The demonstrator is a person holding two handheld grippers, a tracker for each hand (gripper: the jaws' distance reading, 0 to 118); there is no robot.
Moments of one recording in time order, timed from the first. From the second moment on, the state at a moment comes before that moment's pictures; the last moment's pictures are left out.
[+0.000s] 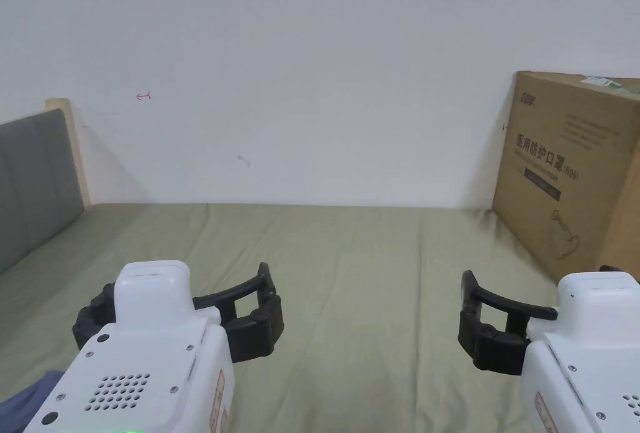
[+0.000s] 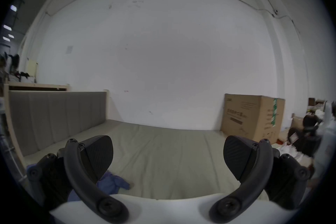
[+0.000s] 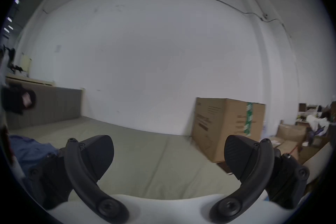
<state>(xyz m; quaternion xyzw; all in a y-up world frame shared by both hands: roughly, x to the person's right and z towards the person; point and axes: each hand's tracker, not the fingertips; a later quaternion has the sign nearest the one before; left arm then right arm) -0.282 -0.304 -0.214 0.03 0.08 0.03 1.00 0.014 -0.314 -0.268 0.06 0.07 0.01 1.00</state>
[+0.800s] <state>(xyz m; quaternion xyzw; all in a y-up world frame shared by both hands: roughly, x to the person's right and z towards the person) -0.267 -0.307 -0.220 0.02 0.06 0.05 1.00 0.020 -0.313 -0.263 0.04 0.08 -0.03 1.00</state>
